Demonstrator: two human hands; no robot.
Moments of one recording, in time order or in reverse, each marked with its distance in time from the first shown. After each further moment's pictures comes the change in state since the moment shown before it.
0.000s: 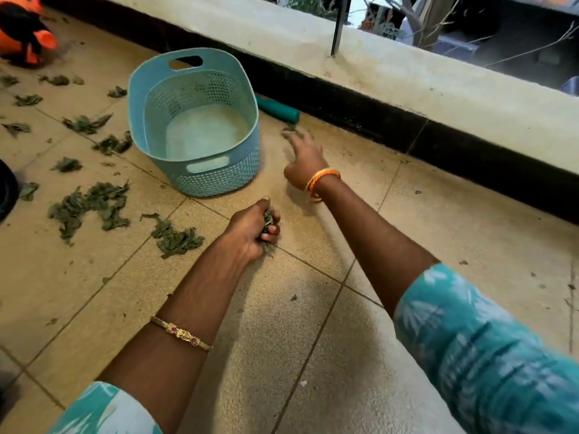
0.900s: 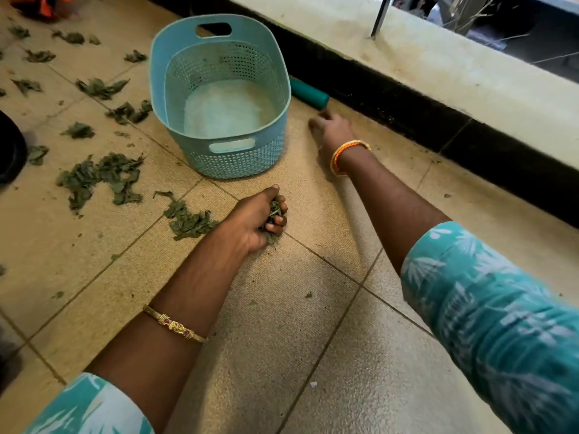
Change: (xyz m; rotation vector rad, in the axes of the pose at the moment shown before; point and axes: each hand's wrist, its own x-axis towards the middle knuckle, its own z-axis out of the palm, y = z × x) left_hand -0.002 0.009 -0.023 -0.028 -0.018 -0.042; right_hand 0.059 0.028 0.010 -0.432 0.029 -0.115
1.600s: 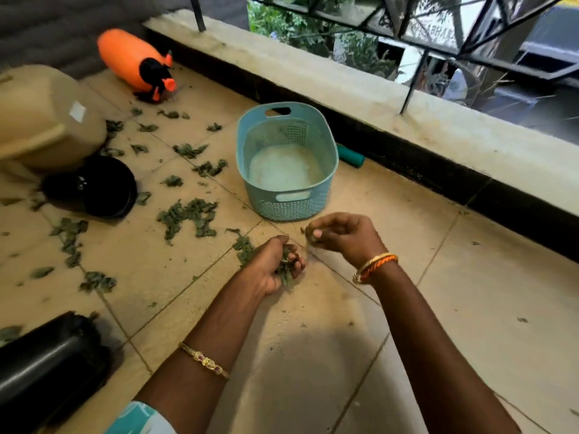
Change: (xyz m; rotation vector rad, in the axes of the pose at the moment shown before) left_hand -0.054 0.010 -0.040 -0.075 0.082 -0.011; right_hand -0.152 -0.095 -0.056 1.271 -0.208 0.157
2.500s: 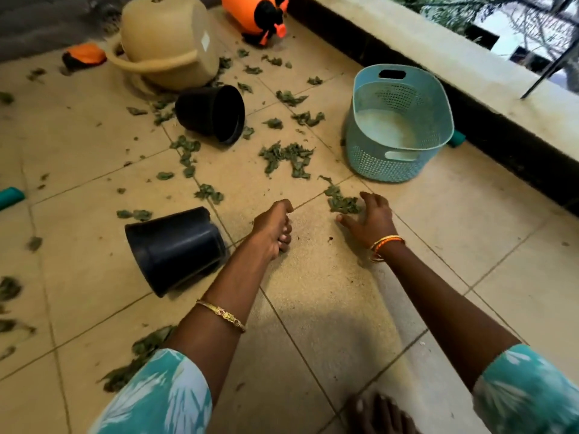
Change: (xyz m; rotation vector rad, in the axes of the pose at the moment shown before) left_hand -0.075 -0.010 -0.149 0.020 0.305 0.101; right_hand 0.005 0.066 0.107 -0.974 0.039 -0.057
